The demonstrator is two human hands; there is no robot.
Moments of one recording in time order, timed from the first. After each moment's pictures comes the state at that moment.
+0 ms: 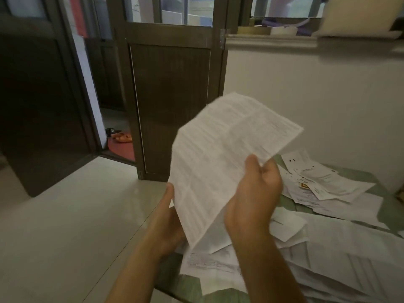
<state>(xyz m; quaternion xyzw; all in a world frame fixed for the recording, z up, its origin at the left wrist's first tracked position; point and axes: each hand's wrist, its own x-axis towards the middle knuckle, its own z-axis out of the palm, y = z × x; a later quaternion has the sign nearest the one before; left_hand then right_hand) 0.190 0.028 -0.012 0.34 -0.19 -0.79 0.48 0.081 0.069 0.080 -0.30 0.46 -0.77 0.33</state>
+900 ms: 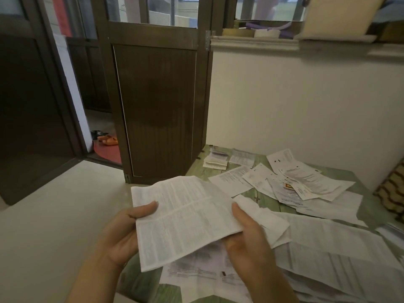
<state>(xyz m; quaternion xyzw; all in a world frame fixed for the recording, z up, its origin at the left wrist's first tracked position) 0.228 0.025 -0.006 0.15 -0.24 -0.89 0.36 0.022 0.076 0.006 -0.08 0.39 -0.68 0.62</state>
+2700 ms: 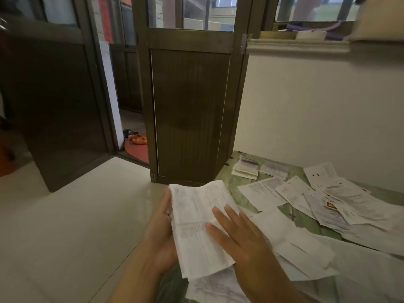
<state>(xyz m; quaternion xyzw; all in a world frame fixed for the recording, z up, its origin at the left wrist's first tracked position) 0.203 0.032 0.008 0.21 -0.14 -0.85 0.45 0.026 0.040 -0.035 -0.87 0.37 -0.27 -0.15</state>
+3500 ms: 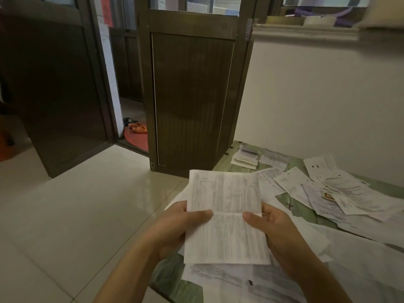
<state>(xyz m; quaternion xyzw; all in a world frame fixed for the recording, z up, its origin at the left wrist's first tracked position) 0.199 0.034 -0.001 0.42 -0.44 -0.70 0.37 -0.006 0.041 -0.008 -0.47 0.51 -0.45 0.56</state>
